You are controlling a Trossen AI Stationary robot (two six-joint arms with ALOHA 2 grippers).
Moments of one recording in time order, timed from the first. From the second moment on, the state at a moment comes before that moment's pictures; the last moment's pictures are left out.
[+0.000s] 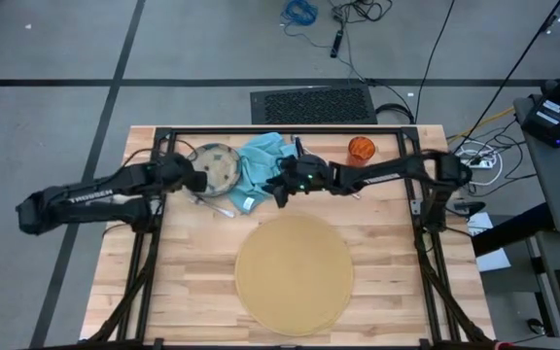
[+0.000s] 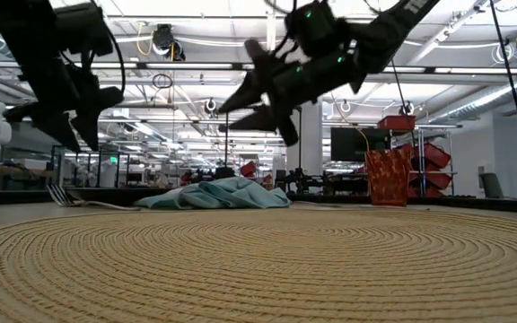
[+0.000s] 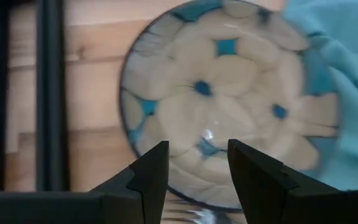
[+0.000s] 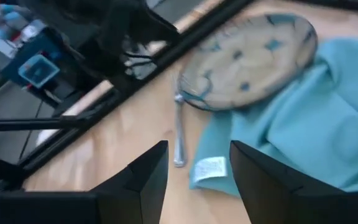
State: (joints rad) left arm 0.45 0.77 0.52 -0.84 -0.40 -0.88; right arm -0.19 1.84 1.06 0.40 -0.07 0.57
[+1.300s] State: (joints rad) left arm 1.04 0.92 0.21 -0.23 0.12 -0.83; right arm -0.17 2.03 1.43 0.14 -0.13 0.26
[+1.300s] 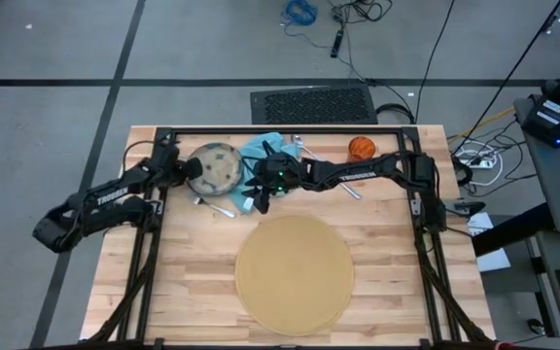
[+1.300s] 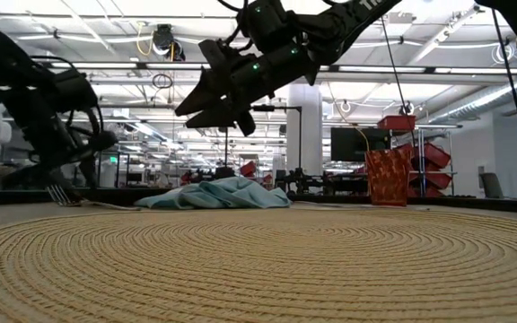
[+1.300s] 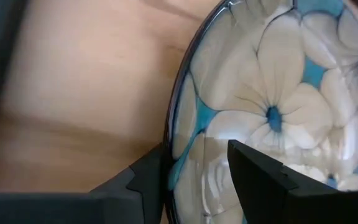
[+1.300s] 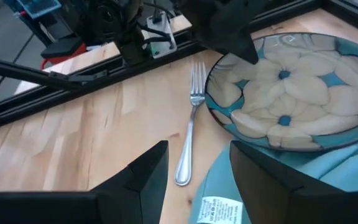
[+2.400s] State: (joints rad) left arm 1.11 0.94 0.20 0.11 0.34 -0.78; right arm -0.28 2.15 1.43 0.14 -0.22 0.33
